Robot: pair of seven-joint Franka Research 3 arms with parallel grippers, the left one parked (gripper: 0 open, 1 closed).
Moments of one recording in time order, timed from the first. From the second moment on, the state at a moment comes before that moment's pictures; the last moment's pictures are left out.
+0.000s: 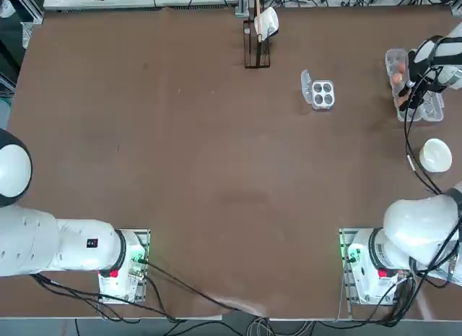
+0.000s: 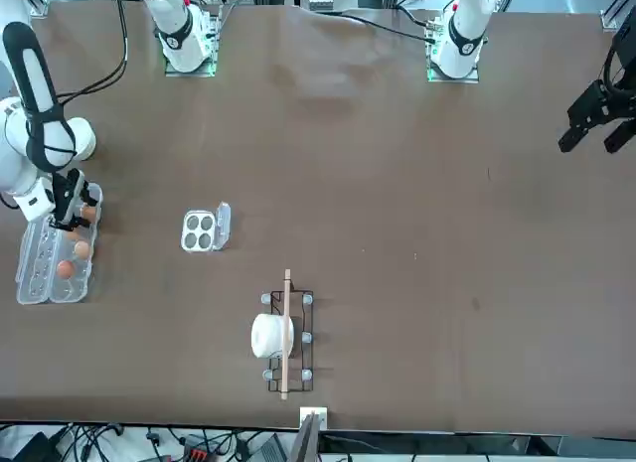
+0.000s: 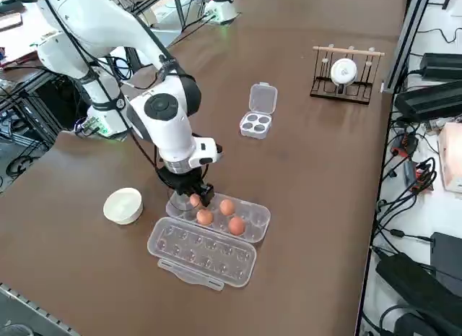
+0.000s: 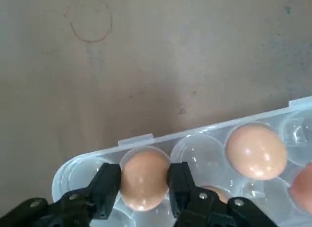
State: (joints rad) arm -0.50 0.42 0.05 -2.09 0.00 2.48 -1.82
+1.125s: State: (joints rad) arm -0.43 0.26 0.07 -1.91 0.01 2.01 -1.45
